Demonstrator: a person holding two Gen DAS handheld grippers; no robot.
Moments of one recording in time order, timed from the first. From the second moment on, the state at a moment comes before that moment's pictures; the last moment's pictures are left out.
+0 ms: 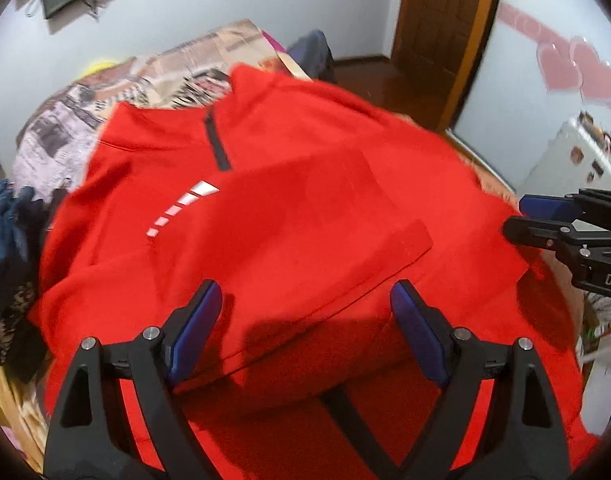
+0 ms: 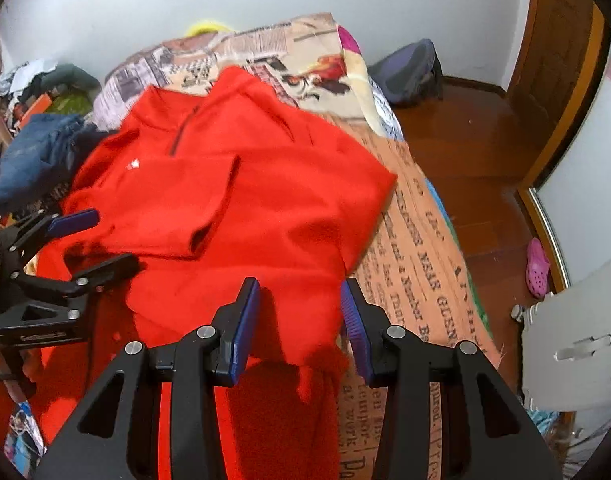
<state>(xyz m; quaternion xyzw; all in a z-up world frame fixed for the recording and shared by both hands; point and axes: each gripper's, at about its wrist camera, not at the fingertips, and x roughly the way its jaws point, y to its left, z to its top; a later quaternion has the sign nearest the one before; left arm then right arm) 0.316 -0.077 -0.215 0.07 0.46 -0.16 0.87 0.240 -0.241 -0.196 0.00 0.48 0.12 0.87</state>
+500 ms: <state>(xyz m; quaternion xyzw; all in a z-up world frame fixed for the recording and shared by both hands) 0.329 -0.091 -0.213 0.09 0.44 -0.14 0.88 0.238 -0.247 -0.212 0.02 0.50 0.12 0.86</state>
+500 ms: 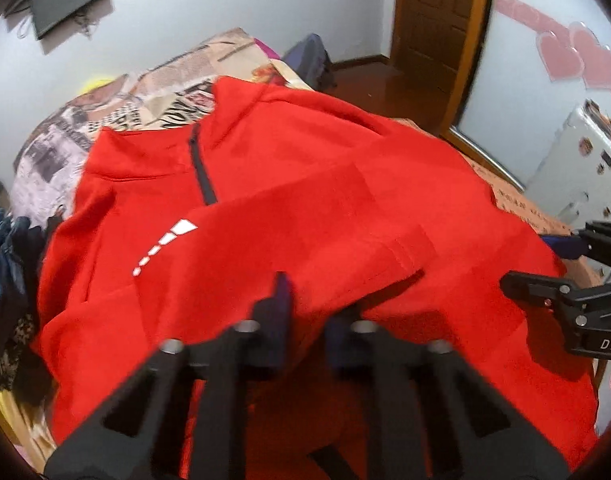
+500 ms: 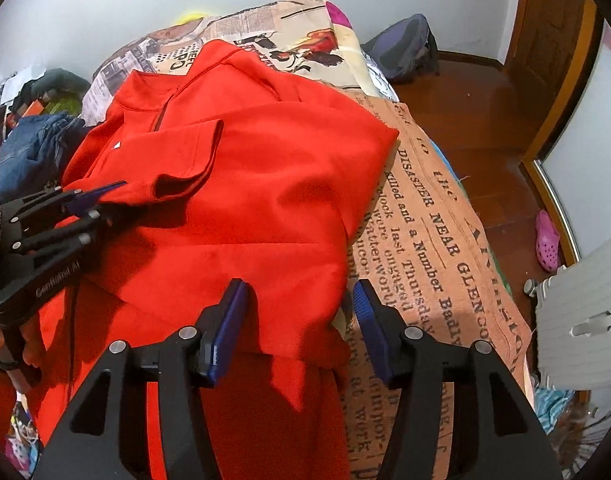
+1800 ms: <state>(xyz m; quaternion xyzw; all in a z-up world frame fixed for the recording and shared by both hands) 0.228 0.174 -0.266 -0.14 0.46 0.11 0.87 0.261 -0.208 -0.215 0.00 0.49 0.13 0.86</state>
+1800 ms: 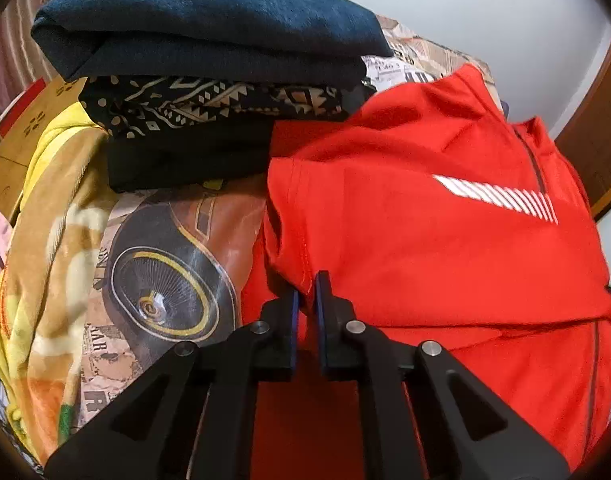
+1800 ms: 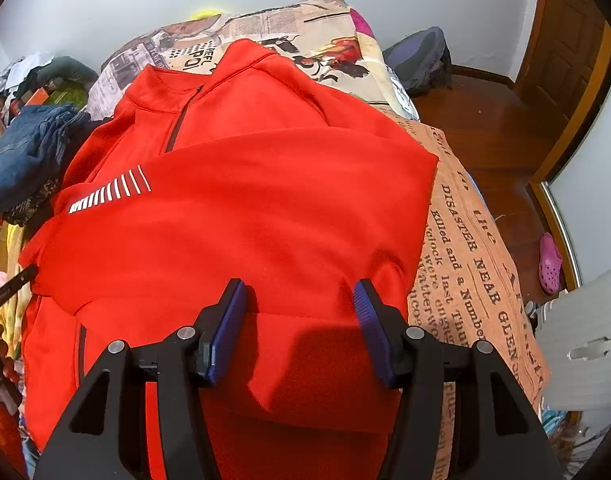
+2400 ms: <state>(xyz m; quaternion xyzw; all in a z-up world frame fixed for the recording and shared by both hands) 0.252 0.146 -0.168 -0.02 0.40 0.09 0.91 0.277 -0.194 -0.174 -0.04 0.45 0.14 0.88</state>
